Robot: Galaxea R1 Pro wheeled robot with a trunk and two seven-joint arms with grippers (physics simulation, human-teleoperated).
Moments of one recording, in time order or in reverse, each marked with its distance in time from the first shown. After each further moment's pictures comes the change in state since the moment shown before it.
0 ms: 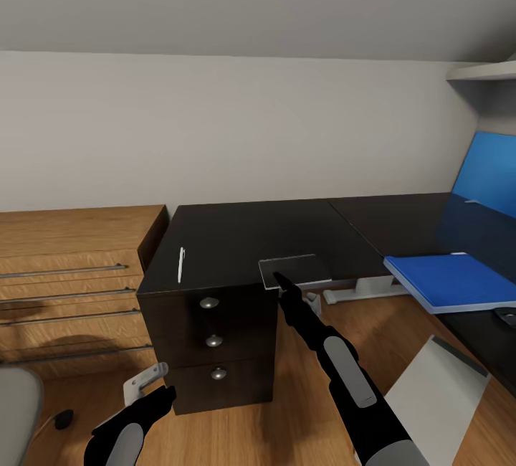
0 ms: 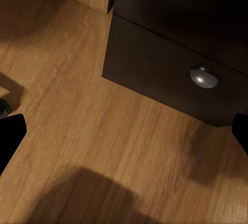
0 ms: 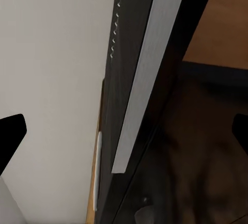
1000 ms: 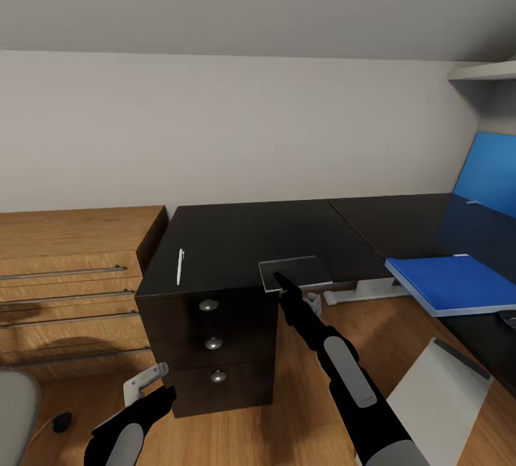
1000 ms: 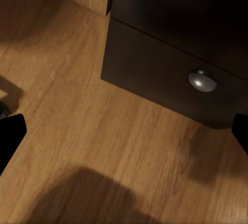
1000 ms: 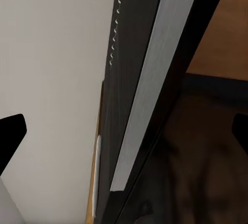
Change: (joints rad) left arm 0.000 0.000 -0.001 0.001 0.000 -0.001 0.002; right arm 0.000 -0.001 0.000 0.000 0.001 0.000 0.000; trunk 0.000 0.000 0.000
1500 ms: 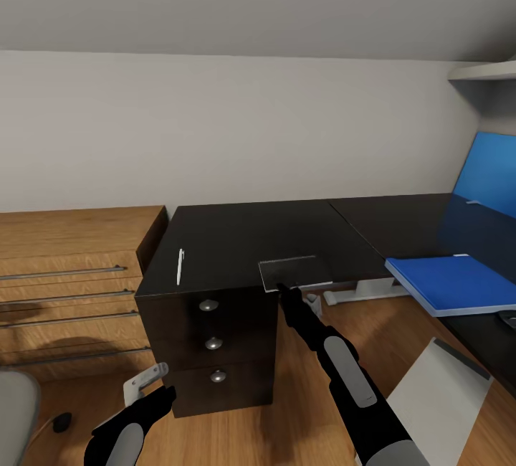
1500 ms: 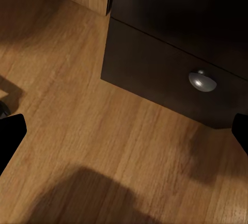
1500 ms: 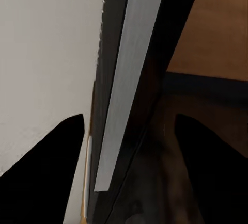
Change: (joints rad) left arm 0.000 0.000 0.000 0.000 0.000 0.001 0.000; right arm 0.000 0.000 0.001 -0.001 -0.001 0.001 -0.039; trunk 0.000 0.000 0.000
